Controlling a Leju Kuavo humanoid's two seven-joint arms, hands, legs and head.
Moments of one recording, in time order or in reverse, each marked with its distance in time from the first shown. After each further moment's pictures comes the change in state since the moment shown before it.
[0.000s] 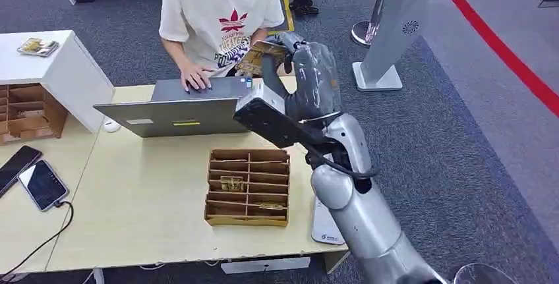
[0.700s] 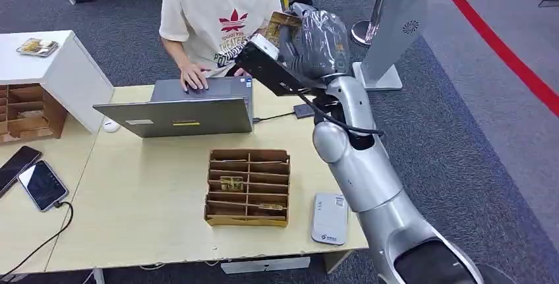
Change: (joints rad) left arm -0.017 0.002 -0.001 0.000 -0.083 -0.039 0.018; right arm -0.185 0.003 -0.086 0.271 0.155 0.000 0.102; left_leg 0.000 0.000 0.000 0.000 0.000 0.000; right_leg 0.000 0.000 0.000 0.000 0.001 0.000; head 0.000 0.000
